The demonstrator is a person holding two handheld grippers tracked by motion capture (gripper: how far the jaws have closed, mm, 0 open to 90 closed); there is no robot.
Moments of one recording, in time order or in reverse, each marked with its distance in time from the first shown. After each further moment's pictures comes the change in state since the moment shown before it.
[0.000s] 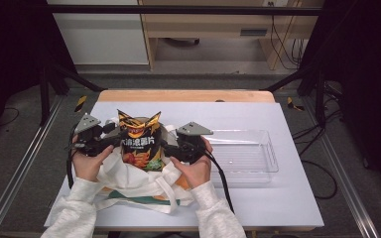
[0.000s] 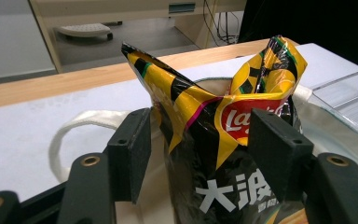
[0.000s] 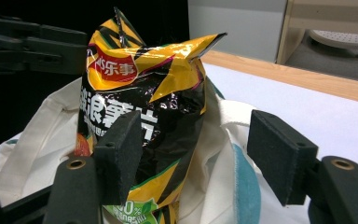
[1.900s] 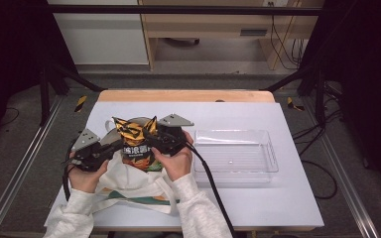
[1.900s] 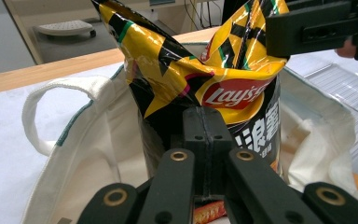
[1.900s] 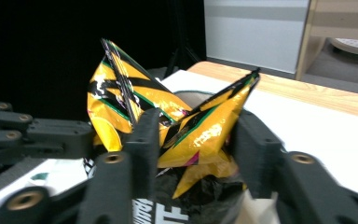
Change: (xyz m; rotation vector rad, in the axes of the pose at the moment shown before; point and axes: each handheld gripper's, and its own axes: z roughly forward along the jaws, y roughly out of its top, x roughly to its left) left arm -0.020 -0.024 -0.028 0.019 -0.061 0.058; right arm 0.030 0.026 0.033 -0.034 0.050 0.025
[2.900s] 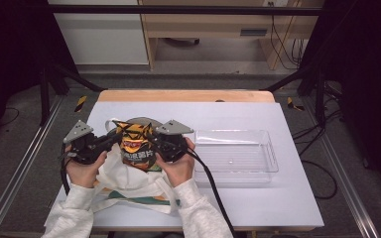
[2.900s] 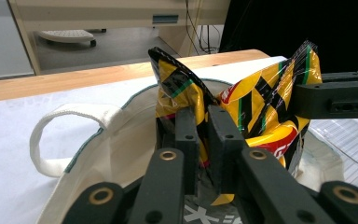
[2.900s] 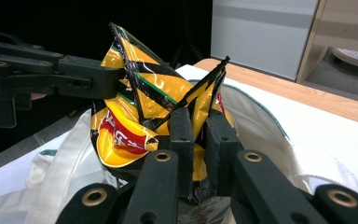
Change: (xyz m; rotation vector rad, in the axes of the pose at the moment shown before) left arm 0.008 0.016 -0.002 -0.069 -0.003 -0.092; right arm 0.011 -0.006 -0.016 0.005 0.012 -0.078
